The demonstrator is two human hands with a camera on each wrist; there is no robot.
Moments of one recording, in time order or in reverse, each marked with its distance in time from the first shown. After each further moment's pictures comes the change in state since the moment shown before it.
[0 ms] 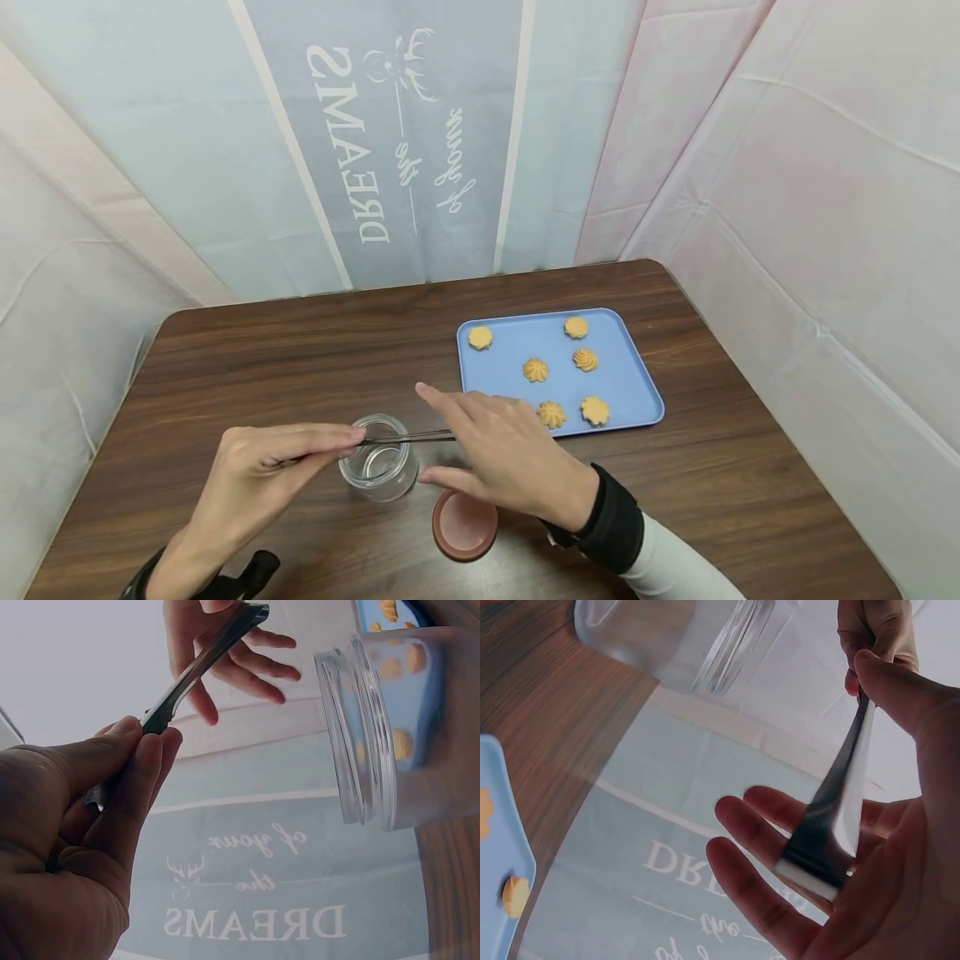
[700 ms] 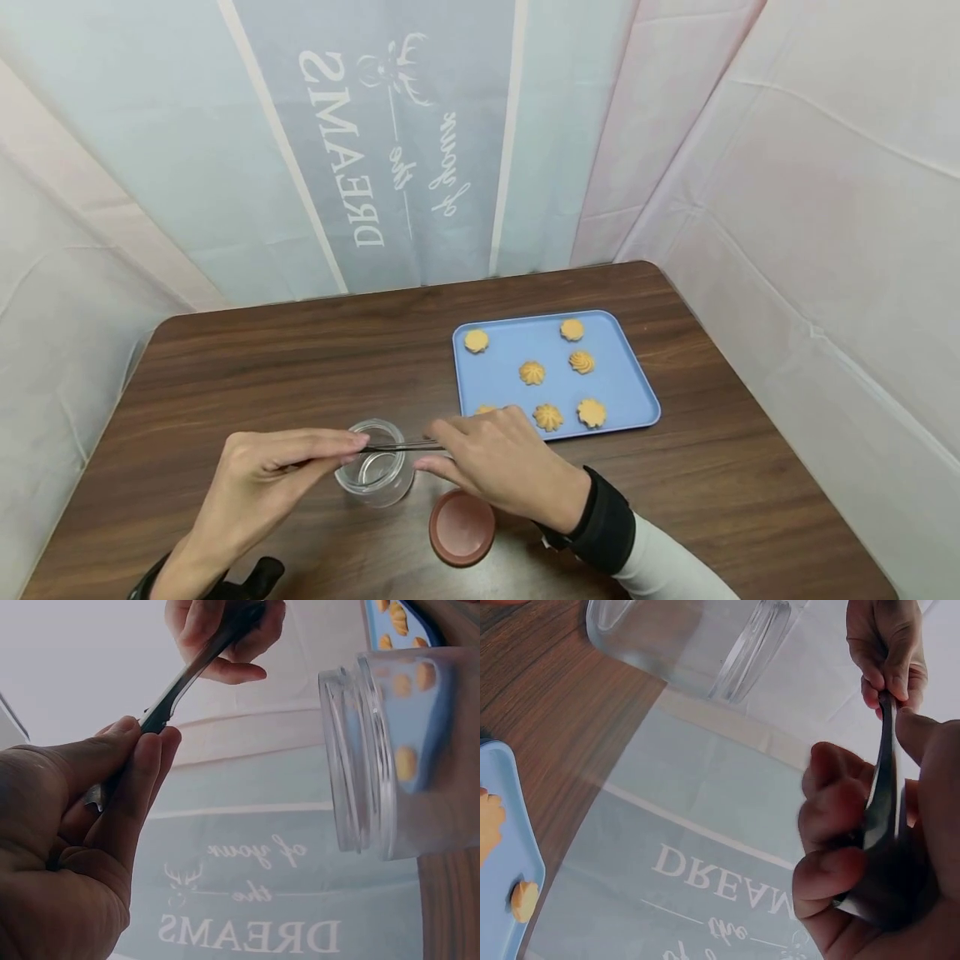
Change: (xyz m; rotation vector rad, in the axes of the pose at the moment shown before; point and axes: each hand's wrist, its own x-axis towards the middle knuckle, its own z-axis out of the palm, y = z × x) left_hand 0.001 -0.001 0.007 -0.091 -0.013 -0.025; right_hand 0.001 0.001 0.010 -0.004 0.097 -0.137
